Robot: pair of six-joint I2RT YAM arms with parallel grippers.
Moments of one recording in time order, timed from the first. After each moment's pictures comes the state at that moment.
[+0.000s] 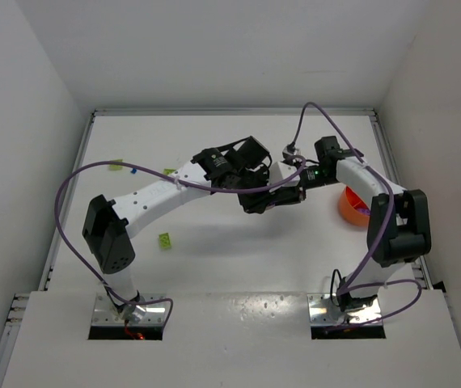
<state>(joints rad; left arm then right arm) -0.90 1.75 1.68 -0.84 0.29 0.34 0.14 1.67 1.11 -0.79 -1.33 0.10</state>
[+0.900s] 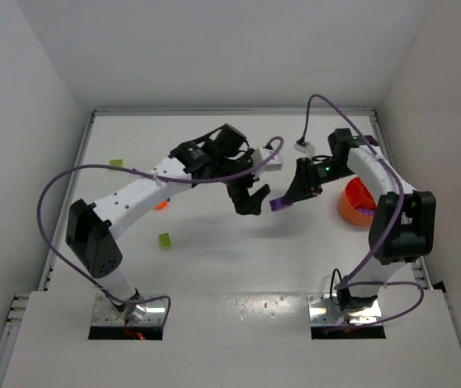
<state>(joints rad) -0.80 1.68 1.62 -0.78 0.46 0.33 0.07 1.69 1.26 -1.08 -1.07 -0.24</state>
